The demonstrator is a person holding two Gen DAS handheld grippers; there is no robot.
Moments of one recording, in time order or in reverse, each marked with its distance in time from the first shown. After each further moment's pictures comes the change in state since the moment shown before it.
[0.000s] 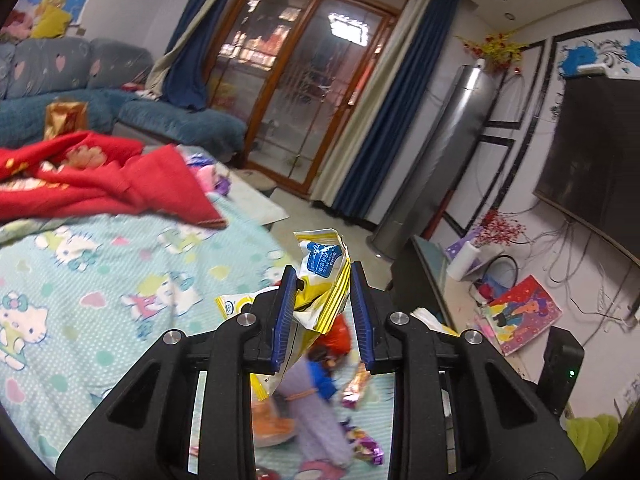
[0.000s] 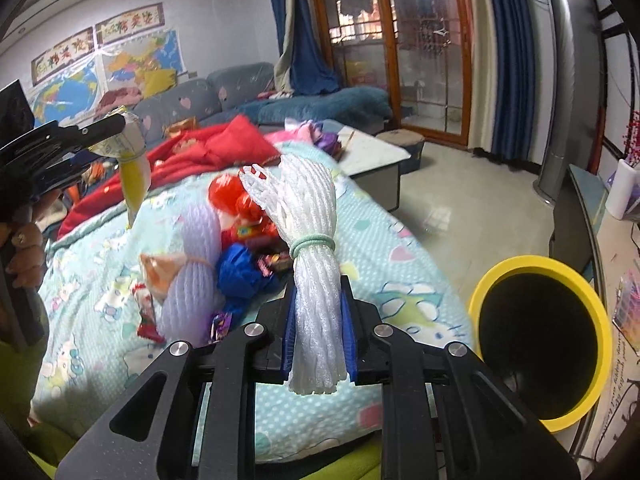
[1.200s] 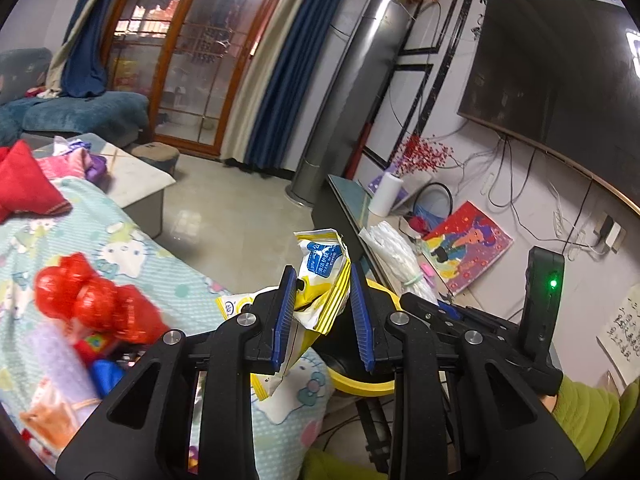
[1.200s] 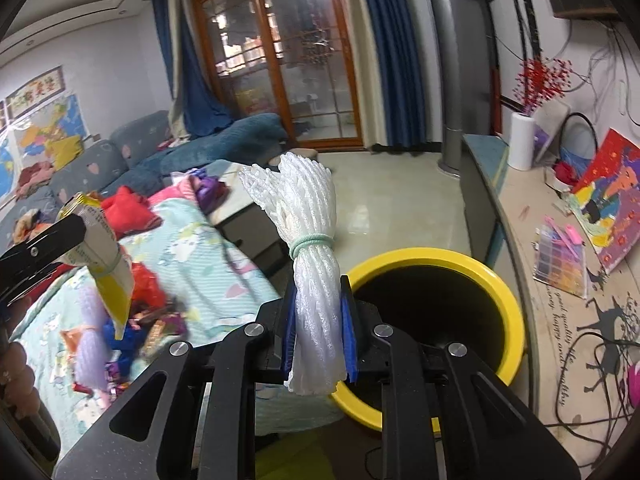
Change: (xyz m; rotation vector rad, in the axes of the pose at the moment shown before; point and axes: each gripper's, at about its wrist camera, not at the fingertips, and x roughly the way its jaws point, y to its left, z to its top) left arm 0.107 -0.143 -0.048 0.171 0.193 -0.263; right arm -0.043 -0.134 -0.007 0.268 -0.077 -0.296
